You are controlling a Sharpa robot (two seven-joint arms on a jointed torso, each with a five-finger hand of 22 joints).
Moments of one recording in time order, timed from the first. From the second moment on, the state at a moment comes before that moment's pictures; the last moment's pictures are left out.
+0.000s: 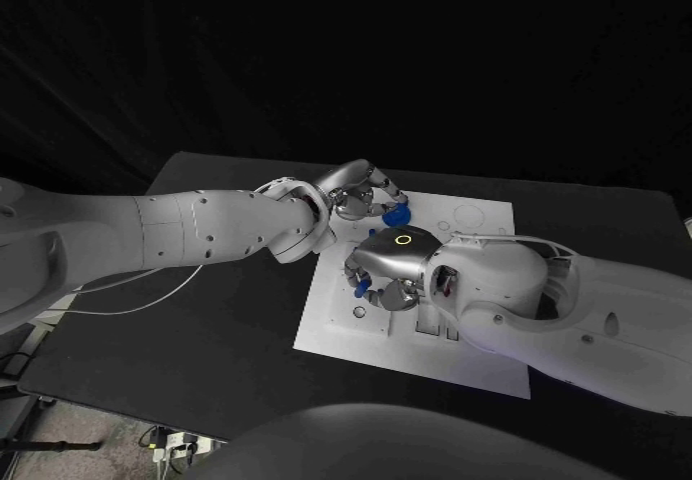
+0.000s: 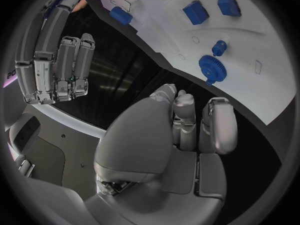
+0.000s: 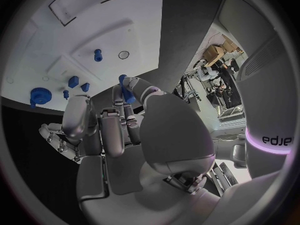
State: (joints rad) left arm 1.24 -0.76 -0.23 1.36 -0.86 -0.50 0.32; left_hand 1.62 -0.03 0.21 0.29 0.41 1.03 0.10 0.07 0.08 0.83 0.06 0.34 0.06 1.33 -0.03 1.12 0.89 0.04 1.46 0.07 1.34 1.31; right arm 1.30 -0.47 -0.21 1.72 -1.72 0.00 -0.21; right_hand 1.38 -0.07 0.36 -0.05 0.44 0.85 0.14 0.36 0.59 0.84 0.08 0.63 0.40 1.45 0.01 1.44 1.30 0.08 1.33 0.12 1.20 1.31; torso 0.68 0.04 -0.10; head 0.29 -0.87
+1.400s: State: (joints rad) left arm 1.24 -0.76 -0.23 1.36 -0.86 -0.50 0.31; left_hand 1.62 -0.03 0.22 0.29 0.41 1.03 0.10 0.07 0.08 0.83 0.07 0.34 0.06 1.33 -0.03 1.12 0.88 0.04 1.46 0.07 1.34 1.31; right arm 1.20 -0.44 -0.21 1.68 -1.80 -0.02 -0.24; right_hand 1.37 -0.08 0.38 -0.06 0.42 0.86 0.14 0.32 0.58 0.87 0.08 0.61 0.40 1.46 0.01 1.44 1.30 0.08 1.34 0.12 1.21 1.31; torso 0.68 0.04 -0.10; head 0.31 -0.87
